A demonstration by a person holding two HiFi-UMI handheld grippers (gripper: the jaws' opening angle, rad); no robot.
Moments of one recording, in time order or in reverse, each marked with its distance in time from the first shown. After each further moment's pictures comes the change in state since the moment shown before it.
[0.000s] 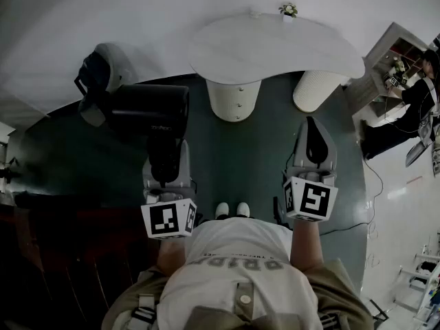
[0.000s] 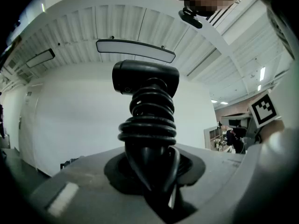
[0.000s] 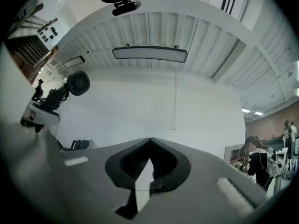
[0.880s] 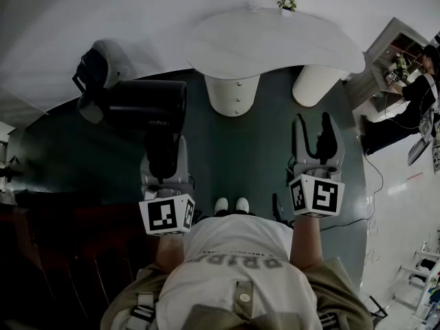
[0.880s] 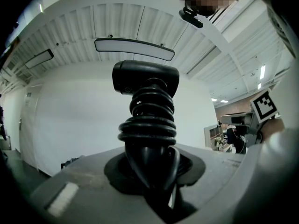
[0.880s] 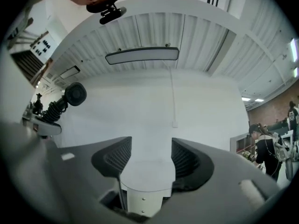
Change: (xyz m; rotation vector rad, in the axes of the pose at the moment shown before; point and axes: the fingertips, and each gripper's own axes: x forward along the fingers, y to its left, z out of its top) left arm 0.004 -0.006 -0.005 0.009 0.018 0.006; right arm -0.001 -0.017 -0.002 0.117 -0.008 0.021
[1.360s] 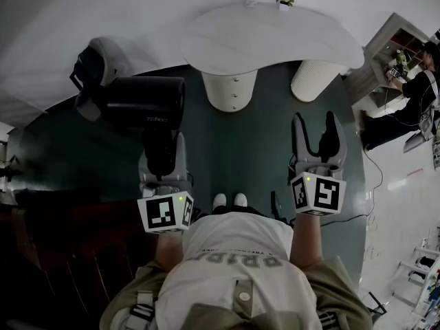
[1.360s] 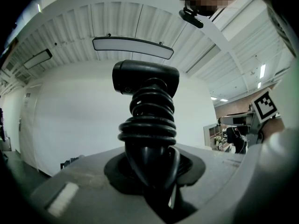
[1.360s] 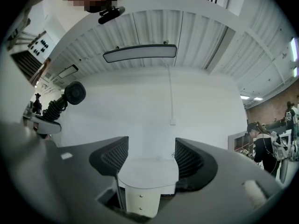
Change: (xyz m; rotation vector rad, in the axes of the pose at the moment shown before) left arm 0.016 -0.024 0.001 0.006 0.019 0.000; right arm 0.003 -0.032 -0.010 0.007 0.037 0.006
